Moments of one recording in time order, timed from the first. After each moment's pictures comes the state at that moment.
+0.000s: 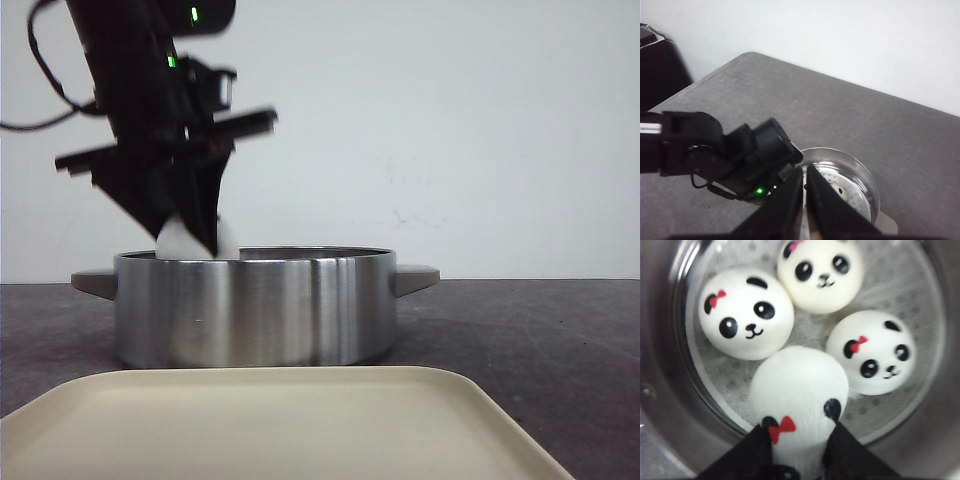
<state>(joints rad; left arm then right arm) -0.58 1.65 1.25 -0.75 0.00 -0.28 1.09 1.23 1.73 -0.87 0.40 0.28</state>
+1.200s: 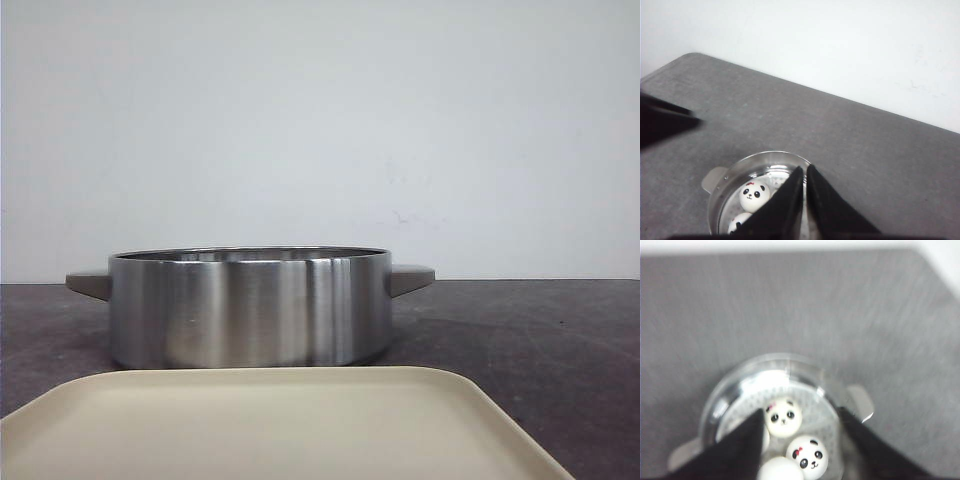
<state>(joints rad) -0.57 1.16 1.47 -0.81 -0.13 -0.28 1.07 1.23 1.63 -0.80 0.58 0.26</state>
